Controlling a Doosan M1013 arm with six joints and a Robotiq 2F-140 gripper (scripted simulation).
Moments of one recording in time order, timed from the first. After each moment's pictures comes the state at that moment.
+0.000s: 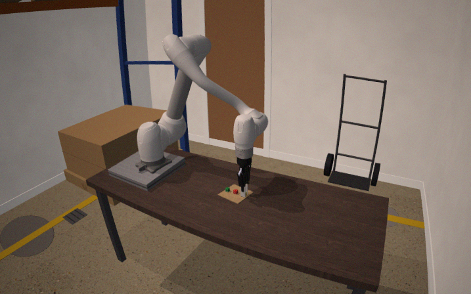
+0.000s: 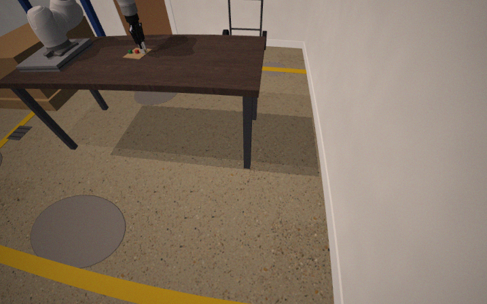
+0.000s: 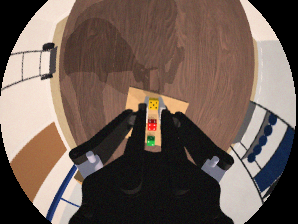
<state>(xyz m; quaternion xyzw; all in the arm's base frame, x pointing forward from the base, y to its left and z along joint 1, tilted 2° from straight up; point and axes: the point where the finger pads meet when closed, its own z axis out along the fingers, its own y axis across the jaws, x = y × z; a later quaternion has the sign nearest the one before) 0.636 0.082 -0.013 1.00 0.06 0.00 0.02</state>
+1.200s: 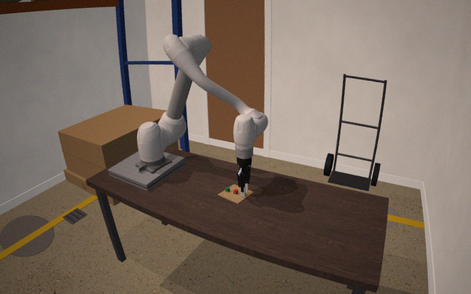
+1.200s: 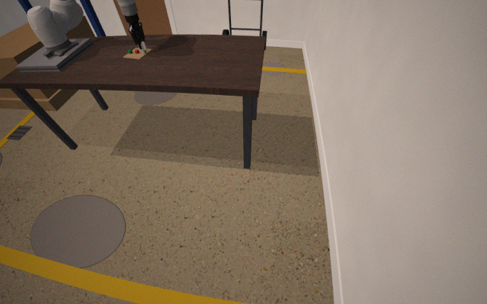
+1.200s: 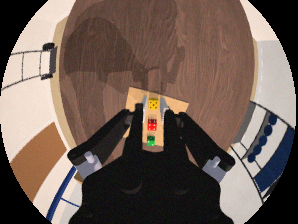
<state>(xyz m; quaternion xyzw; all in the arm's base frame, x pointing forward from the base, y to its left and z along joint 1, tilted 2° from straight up) 0.636 0.082 -0.013 1.00 0.06 0.00 0.02</state>
